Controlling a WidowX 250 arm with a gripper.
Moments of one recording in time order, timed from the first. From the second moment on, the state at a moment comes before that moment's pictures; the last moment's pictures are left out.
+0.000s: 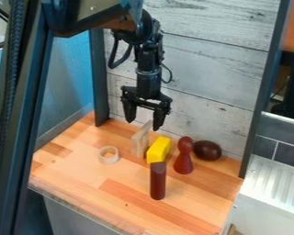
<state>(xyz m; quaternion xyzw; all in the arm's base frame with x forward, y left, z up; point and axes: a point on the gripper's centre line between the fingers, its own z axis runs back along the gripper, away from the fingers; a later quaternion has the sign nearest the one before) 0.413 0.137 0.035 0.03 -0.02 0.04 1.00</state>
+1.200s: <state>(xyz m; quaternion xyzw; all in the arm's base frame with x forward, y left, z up) 0.411 0.144 -0.002 -0.01 -0.01 0.03 1.00</state>
